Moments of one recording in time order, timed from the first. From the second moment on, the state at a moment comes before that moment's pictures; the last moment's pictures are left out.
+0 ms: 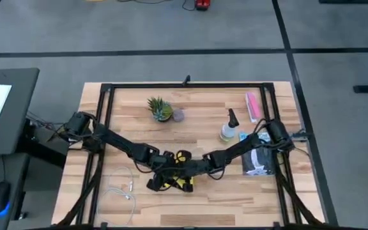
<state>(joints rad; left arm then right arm) -0.31 1.79 0.96 -0.24 0.05 0.04 0.33 2.10 1.21 0.19 0.15 0.25</state>
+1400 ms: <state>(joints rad) -0.35 1.83 0.97 -0.20 -0.11 0.00 0.51 1.99 1.22 -0.31 0.26 0.64</state>
